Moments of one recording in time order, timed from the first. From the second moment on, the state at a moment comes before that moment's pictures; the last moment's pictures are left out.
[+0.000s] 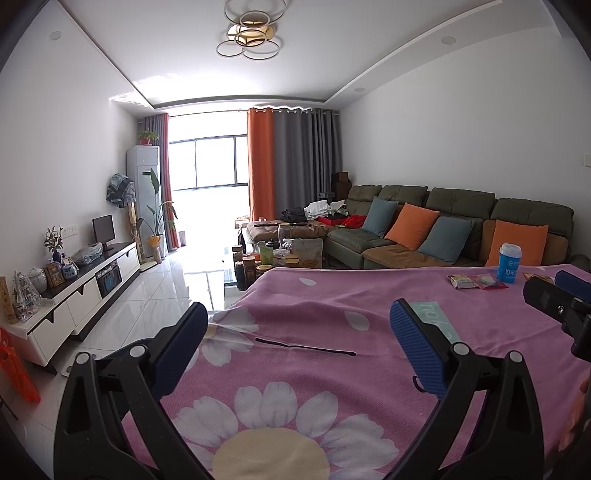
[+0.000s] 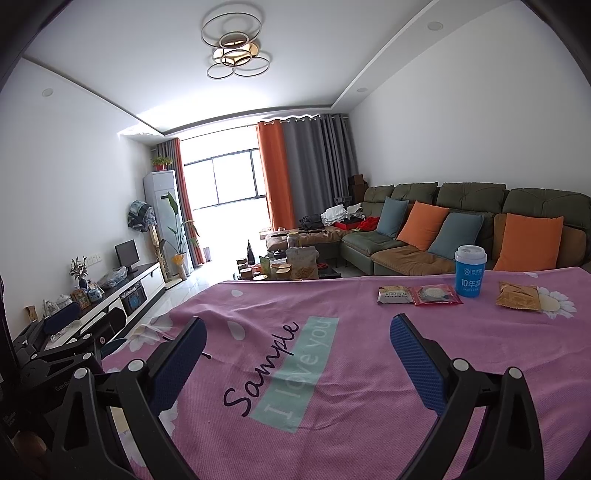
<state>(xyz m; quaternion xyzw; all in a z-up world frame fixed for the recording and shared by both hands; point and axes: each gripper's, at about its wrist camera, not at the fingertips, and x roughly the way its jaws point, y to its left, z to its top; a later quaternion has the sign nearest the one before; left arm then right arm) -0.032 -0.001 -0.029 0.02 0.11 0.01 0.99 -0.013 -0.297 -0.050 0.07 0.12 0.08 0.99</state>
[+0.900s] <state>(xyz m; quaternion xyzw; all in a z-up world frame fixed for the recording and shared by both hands) -0.031 -0.004 -0.030 0.02 0.11 0.01 0.99 -0.013 -0.297 -0.050 0.07 0.12 0.08 0.99</state>
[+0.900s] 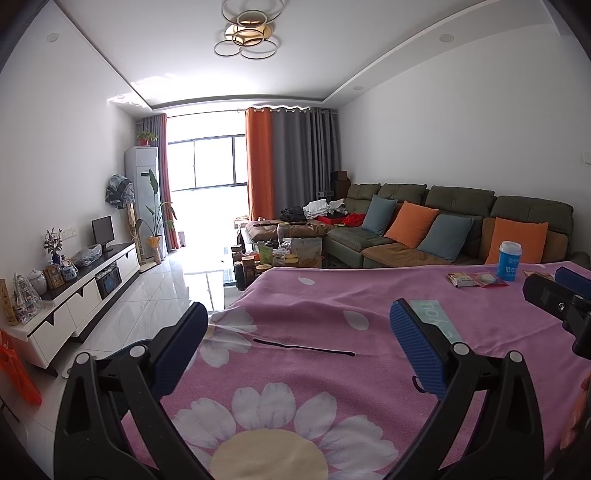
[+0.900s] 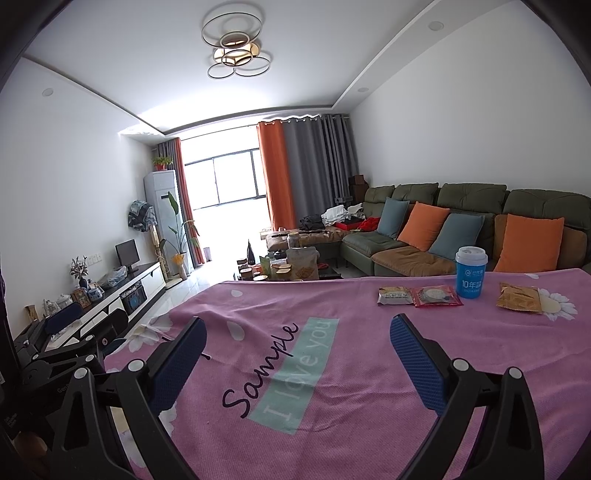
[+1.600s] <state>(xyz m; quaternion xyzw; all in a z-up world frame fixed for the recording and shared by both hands) -0.028 -0.003 -0.030 0.02 0.12 0.00 0.99 -0.011 -0.295 -0.049 0.07 0.12 0.08 0.99</state>
